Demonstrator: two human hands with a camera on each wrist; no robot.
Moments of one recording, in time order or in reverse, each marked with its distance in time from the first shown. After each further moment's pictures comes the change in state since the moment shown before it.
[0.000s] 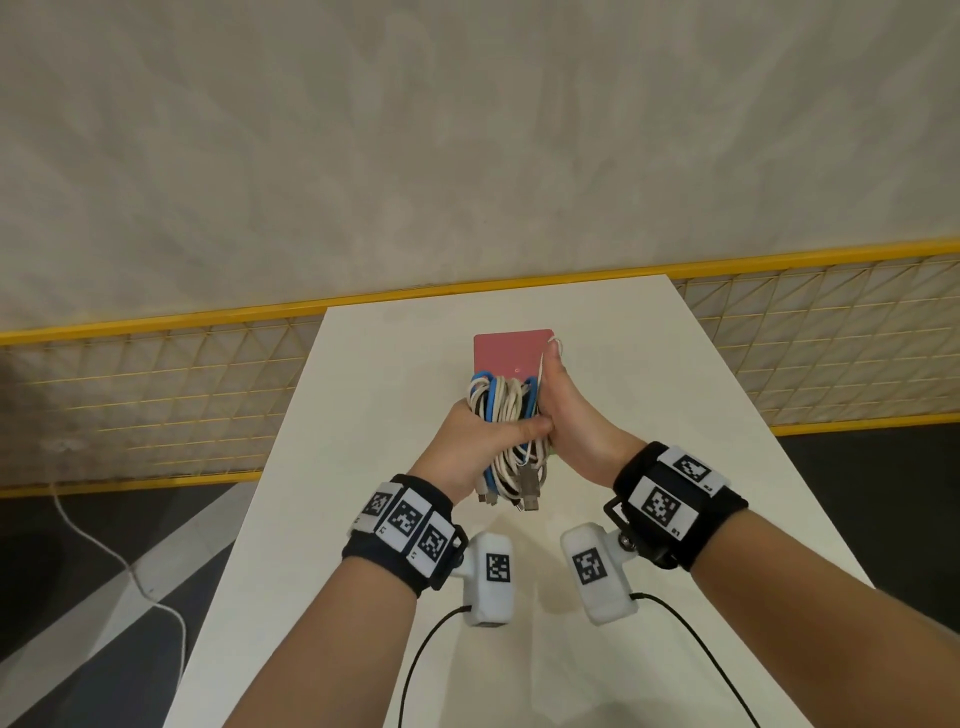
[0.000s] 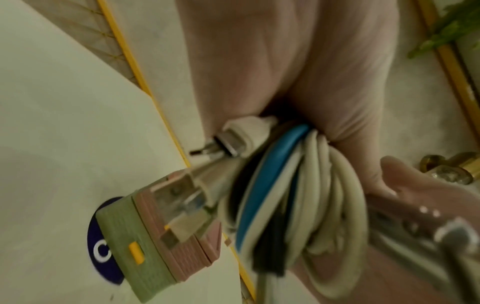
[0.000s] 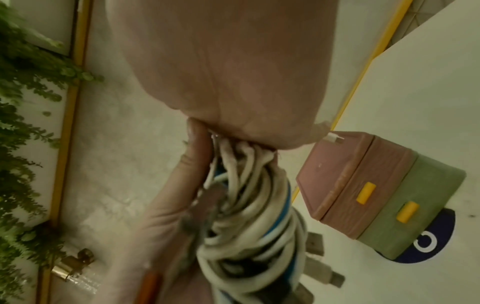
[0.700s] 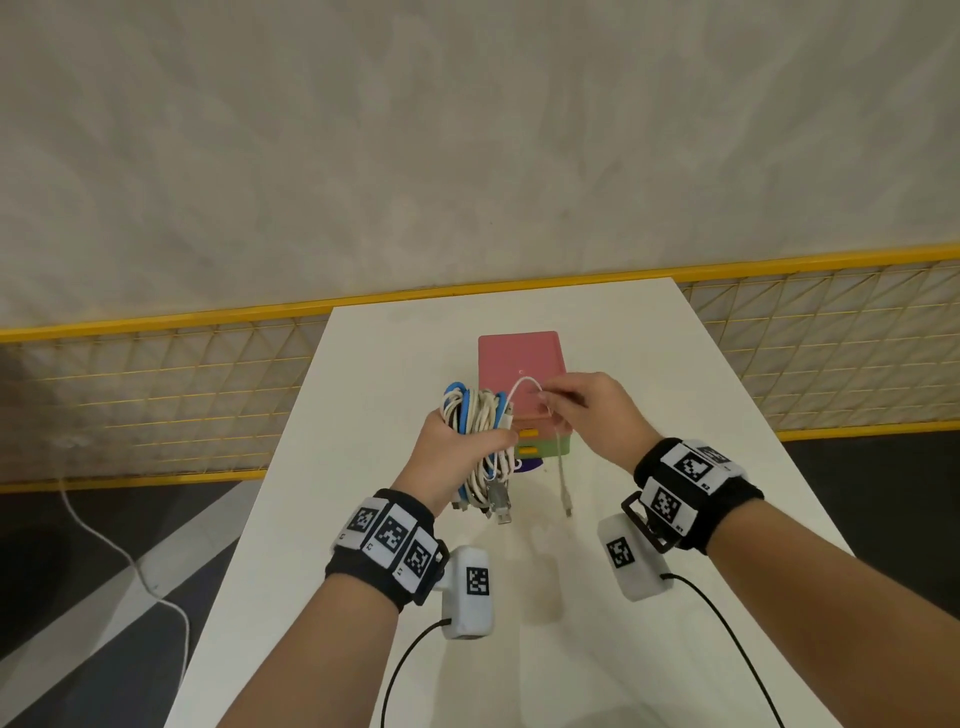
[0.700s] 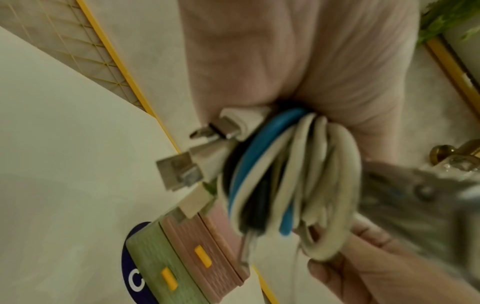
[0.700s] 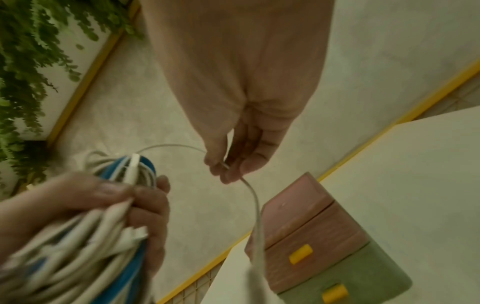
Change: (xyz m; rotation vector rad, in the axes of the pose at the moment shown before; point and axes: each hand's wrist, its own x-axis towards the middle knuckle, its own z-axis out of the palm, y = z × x) left_hand -0.005 -0.012 -0.020 0.130 0.209 0.005; right_hand -0.001 0.004 -0.039 -0.694 0.230 -0.363
